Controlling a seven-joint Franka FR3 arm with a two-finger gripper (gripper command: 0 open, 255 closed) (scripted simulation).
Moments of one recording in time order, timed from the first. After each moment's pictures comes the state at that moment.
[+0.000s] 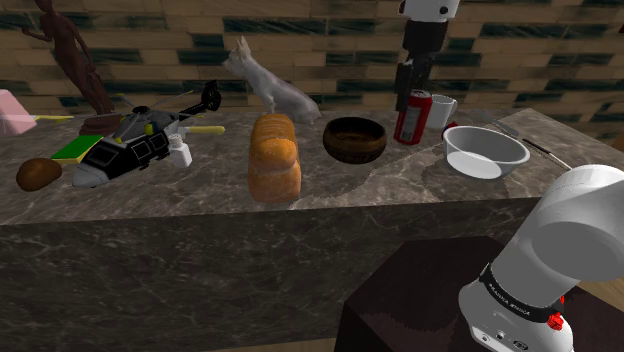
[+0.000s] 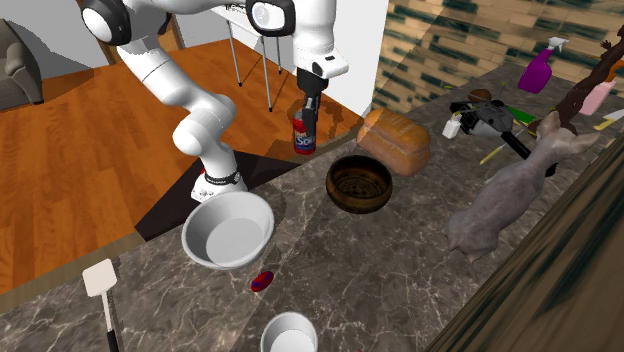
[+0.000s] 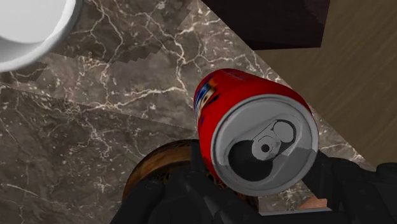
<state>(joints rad) 0.00 -0.63 -0.03 -2.32 -0.02 1.67 -0.17</state>
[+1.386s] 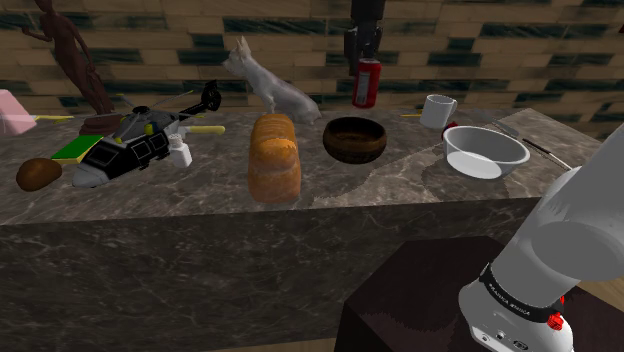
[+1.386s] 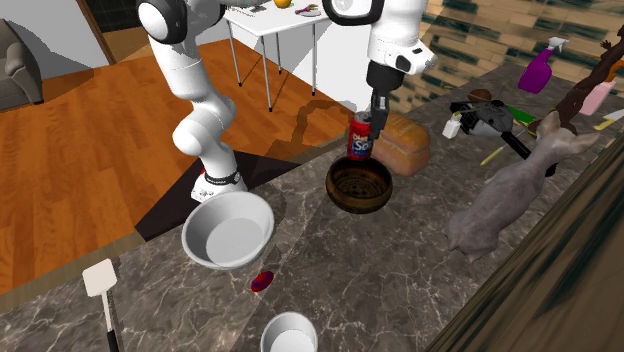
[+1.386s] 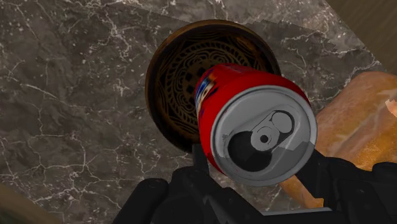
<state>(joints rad) 0.00 -0.11 -0.06 -1.75 0.00 1.62 -0.20</state>
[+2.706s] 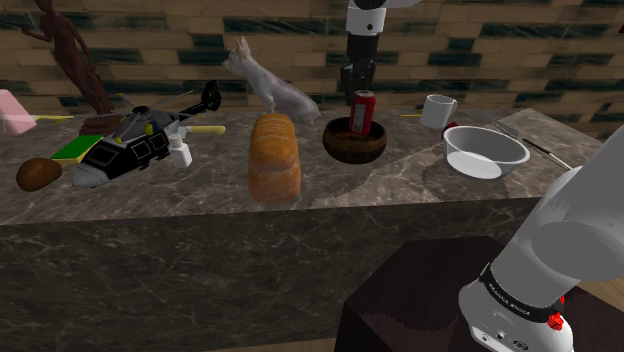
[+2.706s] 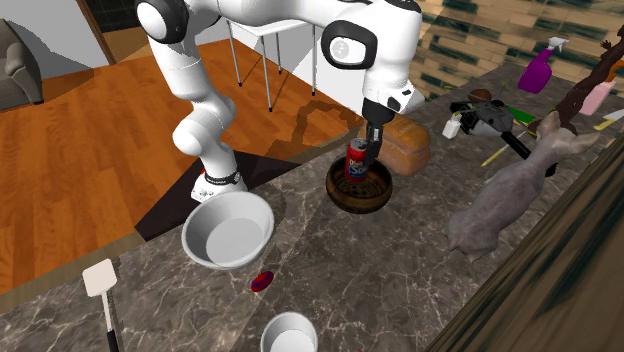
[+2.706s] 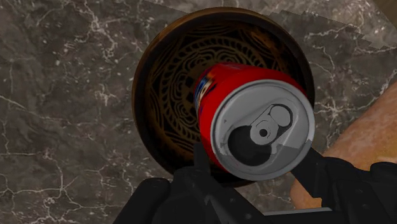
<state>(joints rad) 0.00 -0.12 -0.06 -1.96 0.00 1.82 -0.20</state>
